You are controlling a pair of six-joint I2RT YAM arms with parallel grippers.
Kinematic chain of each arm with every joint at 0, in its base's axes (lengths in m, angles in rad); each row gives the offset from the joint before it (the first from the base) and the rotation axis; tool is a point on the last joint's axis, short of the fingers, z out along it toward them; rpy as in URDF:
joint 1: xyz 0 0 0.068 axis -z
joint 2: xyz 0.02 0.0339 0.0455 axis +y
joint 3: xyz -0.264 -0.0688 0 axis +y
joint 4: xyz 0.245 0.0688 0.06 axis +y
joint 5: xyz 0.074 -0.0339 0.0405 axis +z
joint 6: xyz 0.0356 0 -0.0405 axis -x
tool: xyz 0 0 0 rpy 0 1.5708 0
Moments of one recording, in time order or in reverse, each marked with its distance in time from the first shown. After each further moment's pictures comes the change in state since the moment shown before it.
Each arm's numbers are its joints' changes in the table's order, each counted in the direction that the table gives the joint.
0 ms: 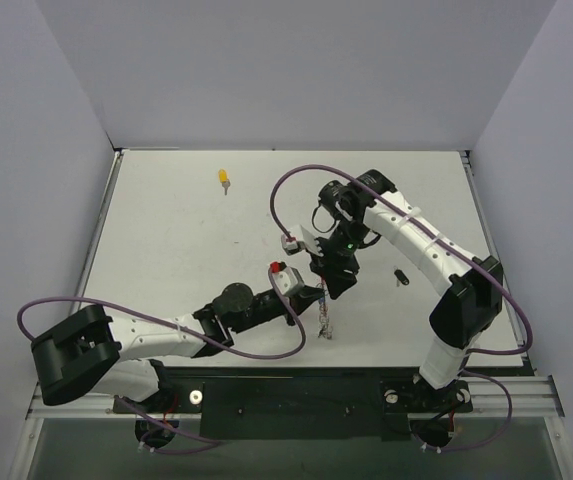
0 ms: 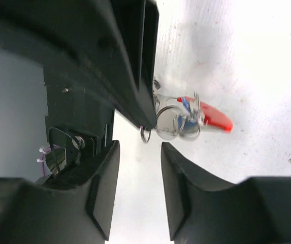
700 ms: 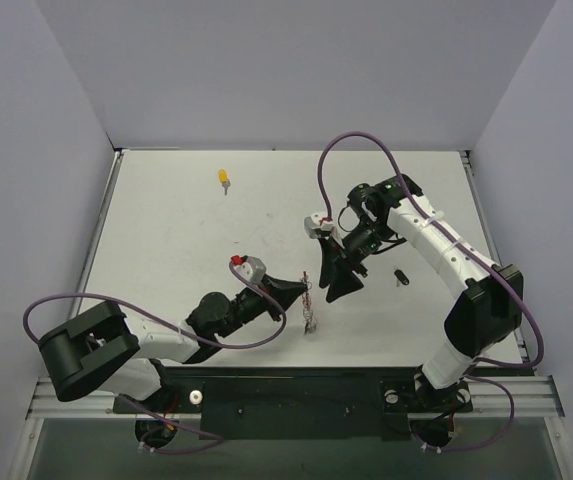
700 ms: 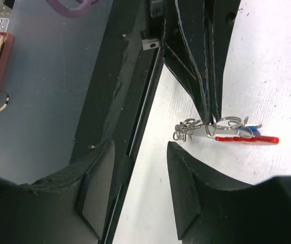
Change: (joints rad) left arm -0.102 0.034 0.216 -0.399 0.055 0.334; right arm 0.150 -0.097 0.160 -0.016 0.466 0.216
